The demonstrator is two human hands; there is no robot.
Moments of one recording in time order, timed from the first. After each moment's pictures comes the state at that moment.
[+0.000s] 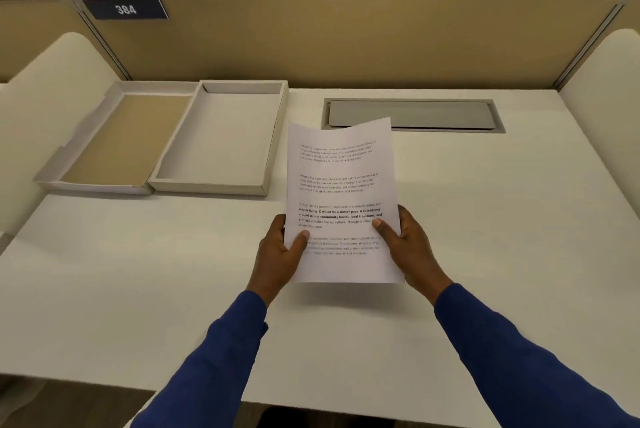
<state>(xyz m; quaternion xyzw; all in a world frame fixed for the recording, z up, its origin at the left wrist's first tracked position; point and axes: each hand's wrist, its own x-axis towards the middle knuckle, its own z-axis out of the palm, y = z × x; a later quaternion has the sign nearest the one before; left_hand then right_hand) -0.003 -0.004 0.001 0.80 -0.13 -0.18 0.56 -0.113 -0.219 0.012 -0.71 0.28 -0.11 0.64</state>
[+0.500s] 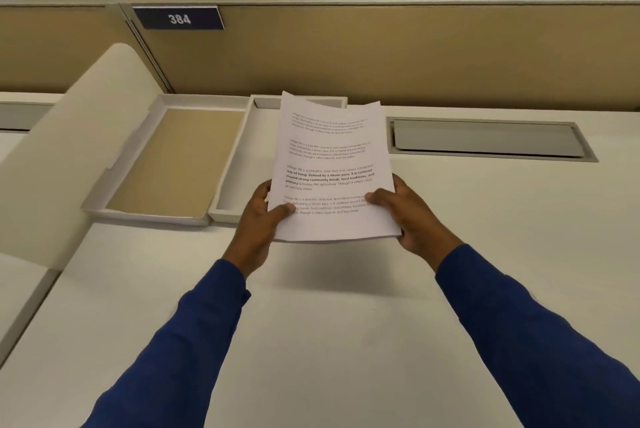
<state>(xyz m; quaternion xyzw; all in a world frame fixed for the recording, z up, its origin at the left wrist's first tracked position) 0.211 0.096 0.031 0.67 -0.05 -0.26 0.69 0.105 -0.141 0.047 -0.57 0.29 -0.02 0.77</state>
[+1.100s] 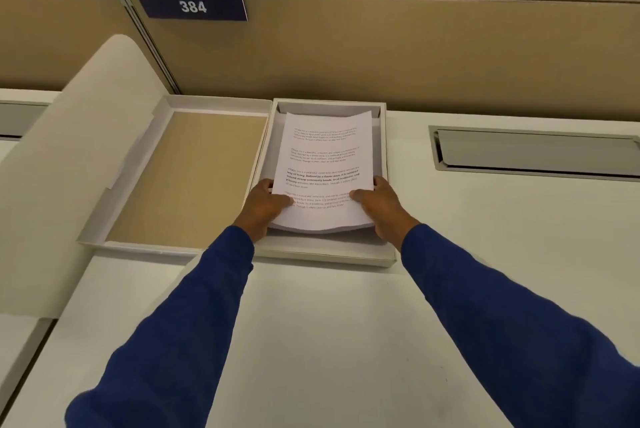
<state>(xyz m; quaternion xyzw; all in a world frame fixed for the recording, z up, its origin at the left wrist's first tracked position) 0.394 0.106 -0.028 0.79 0.02 -0.30 0.54 0.278 -0.088 -0.016 -0.63 0.40 -0.02 0.67</state>
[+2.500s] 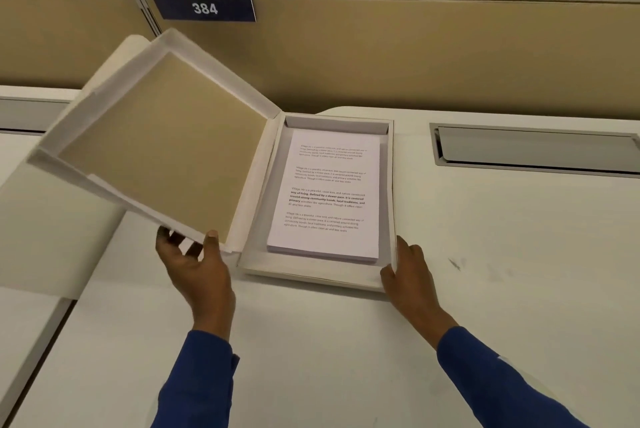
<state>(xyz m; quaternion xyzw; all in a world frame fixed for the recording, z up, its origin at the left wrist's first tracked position) 0.270 0.209 0.005 0.68 0.16 0.12 0.71 0.127 -0.045 -0.042 -0.87 0.34 0.01 0.37</state>
